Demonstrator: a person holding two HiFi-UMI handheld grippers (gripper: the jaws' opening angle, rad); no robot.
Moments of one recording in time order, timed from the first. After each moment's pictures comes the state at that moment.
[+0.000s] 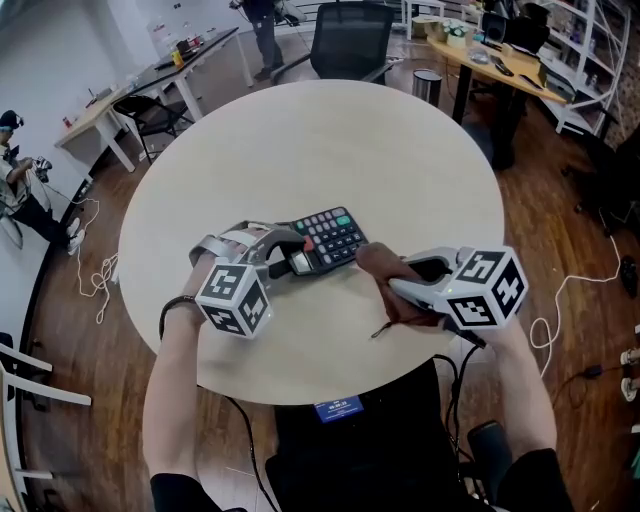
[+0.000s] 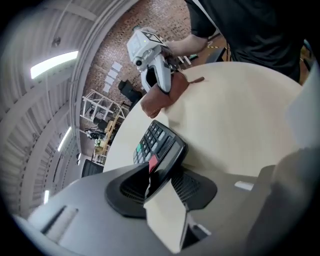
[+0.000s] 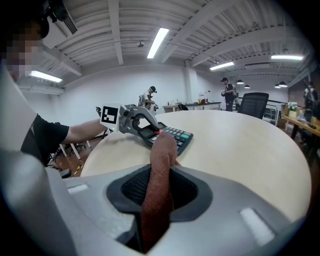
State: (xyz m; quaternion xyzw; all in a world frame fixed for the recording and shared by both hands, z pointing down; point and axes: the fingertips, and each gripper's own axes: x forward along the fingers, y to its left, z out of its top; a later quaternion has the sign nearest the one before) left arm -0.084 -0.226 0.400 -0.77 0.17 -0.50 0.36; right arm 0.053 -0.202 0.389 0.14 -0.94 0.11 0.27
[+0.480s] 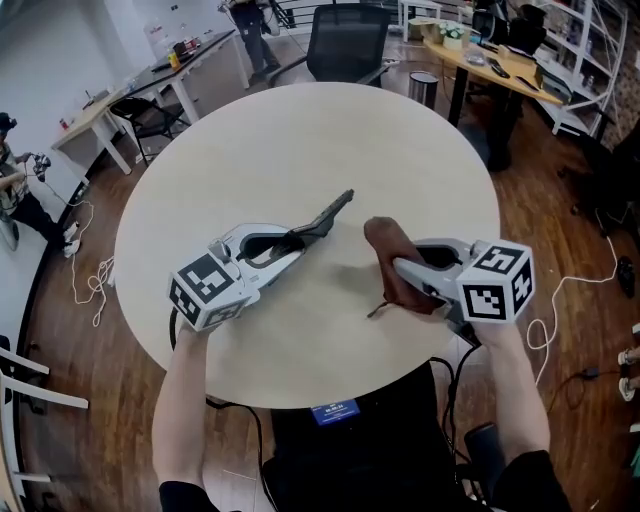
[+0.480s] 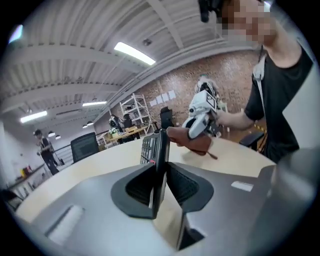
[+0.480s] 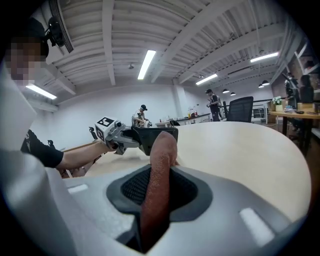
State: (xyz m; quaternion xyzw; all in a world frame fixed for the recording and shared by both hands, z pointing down) left arm -0.080 -0.230 0.336 -0.92 0.30 -0.22 0.09; right arm 0.067 -0.231 0.356 0.20 -0.96 0.14 0.16
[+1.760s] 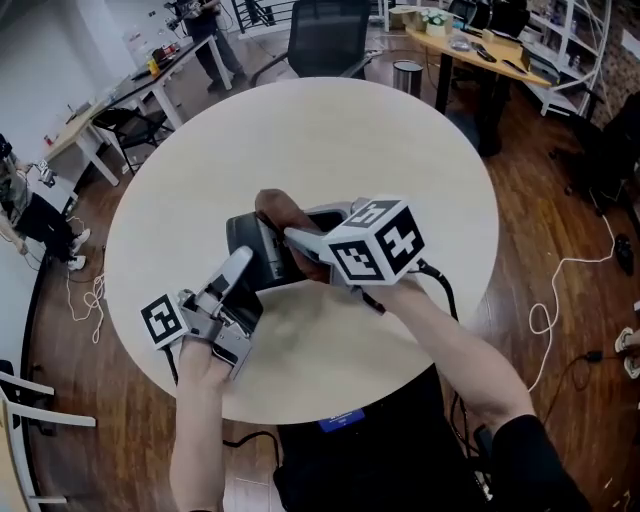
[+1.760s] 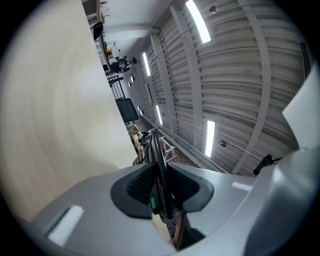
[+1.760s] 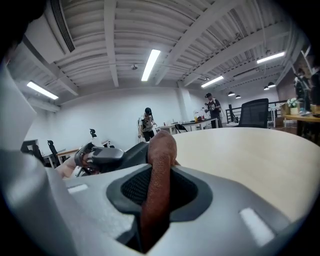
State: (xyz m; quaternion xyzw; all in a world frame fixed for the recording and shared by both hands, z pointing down) left arm -0.148 -0.236 0.329 -0.78 0.32 0.30 -0.44; right arm -0.091 -0.281 0.336 0.17 -0.97 0.13 0.14
